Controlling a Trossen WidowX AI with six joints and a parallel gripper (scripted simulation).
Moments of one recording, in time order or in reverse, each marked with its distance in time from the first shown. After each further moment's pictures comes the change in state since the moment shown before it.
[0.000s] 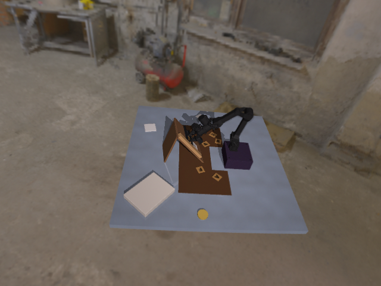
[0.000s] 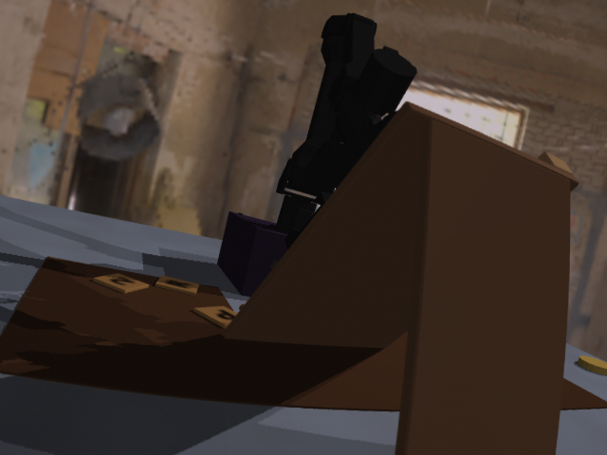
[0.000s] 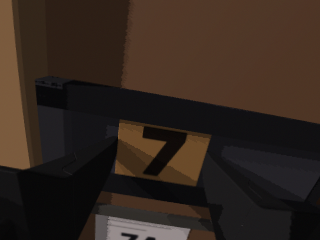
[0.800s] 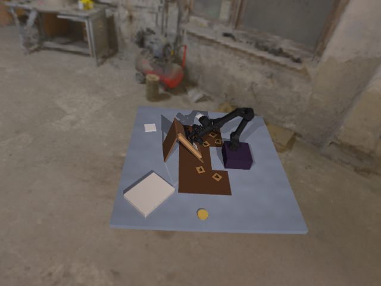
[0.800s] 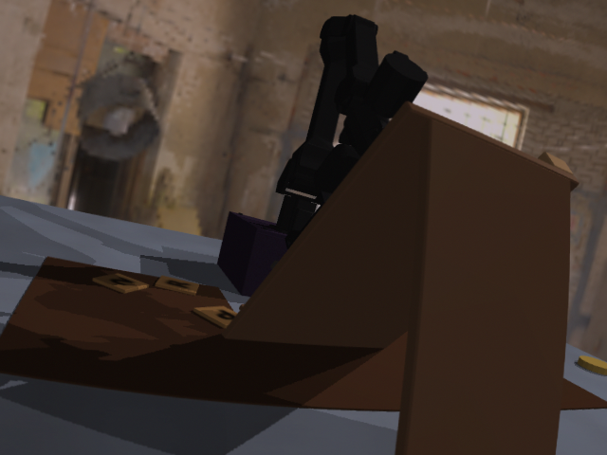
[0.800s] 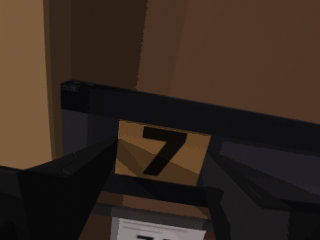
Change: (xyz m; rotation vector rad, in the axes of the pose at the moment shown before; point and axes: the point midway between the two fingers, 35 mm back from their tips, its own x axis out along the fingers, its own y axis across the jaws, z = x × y) arm 0.000 0.014 0.000 0.001 0.000 0.001
